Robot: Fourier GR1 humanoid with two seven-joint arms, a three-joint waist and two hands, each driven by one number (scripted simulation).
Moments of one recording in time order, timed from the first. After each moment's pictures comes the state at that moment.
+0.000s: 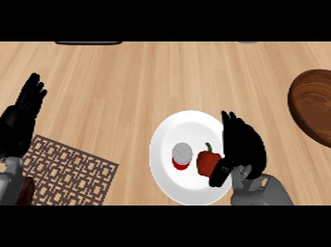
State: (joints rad) left arm -0.17 0.43 -0.04 -1.50 0.16 0.22 0.09; right arm -0.25 -0.02 0.36 -1.71 0.91 0.46 1.07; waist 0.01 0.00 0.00
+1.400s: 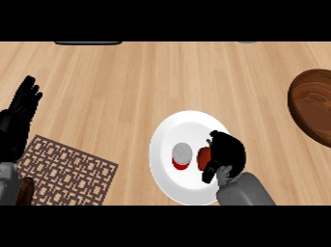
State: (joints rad) left arm -0.13 0.37 0.04 -1.56 0.09 0.14 0.12; right arm -0.25 -0.01 0.40 -1.40 0.88 0.27 1.04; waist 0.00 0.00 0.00
